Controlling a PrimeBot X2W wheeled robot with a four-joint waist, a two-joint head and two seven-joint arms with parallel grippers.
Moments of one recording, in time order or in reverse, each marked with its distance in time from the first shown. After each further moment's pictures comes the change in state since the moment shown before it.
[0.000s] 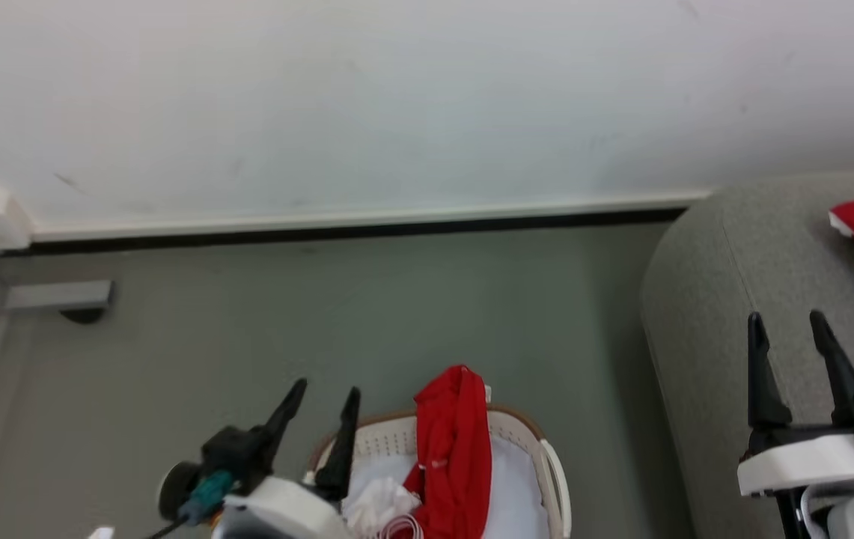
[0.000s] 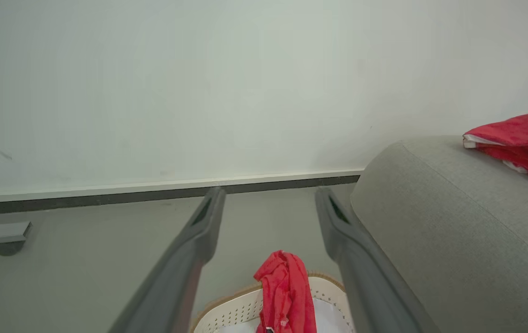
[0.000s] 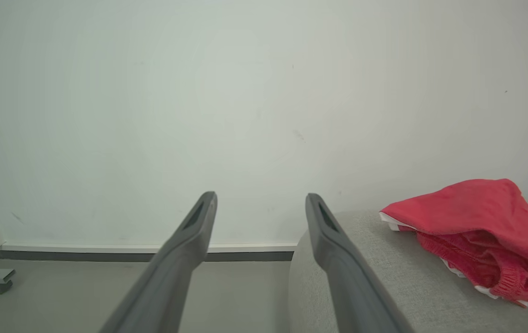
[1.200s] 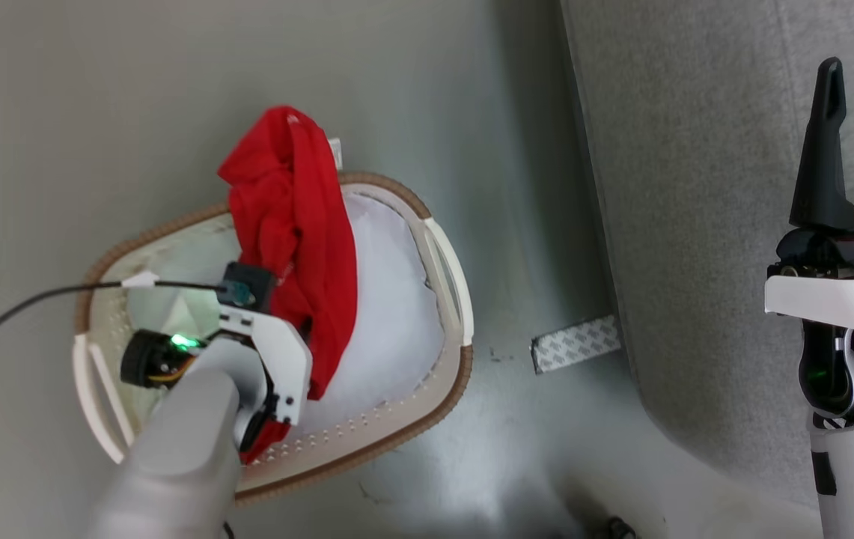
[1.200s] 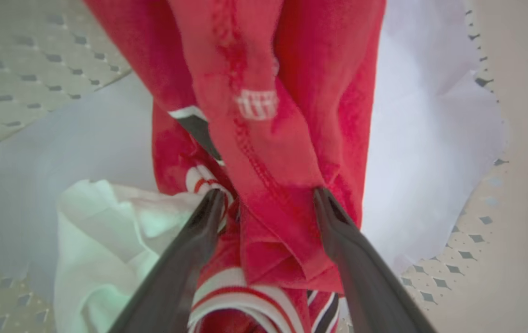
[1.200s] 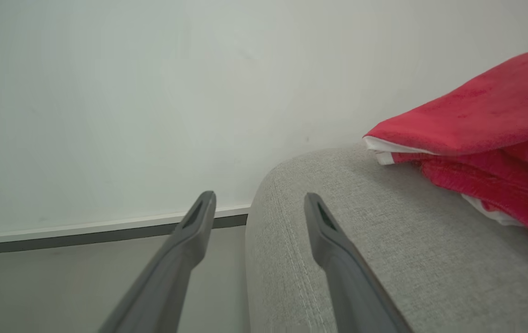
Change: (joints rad) left arm -0.581 0.060 -0.165 0.635 0.024 0.061 0.372; right arm -0.331 -0.001 0.070 -0.230 0.221 0.000 0.000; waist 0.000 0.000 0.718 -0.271
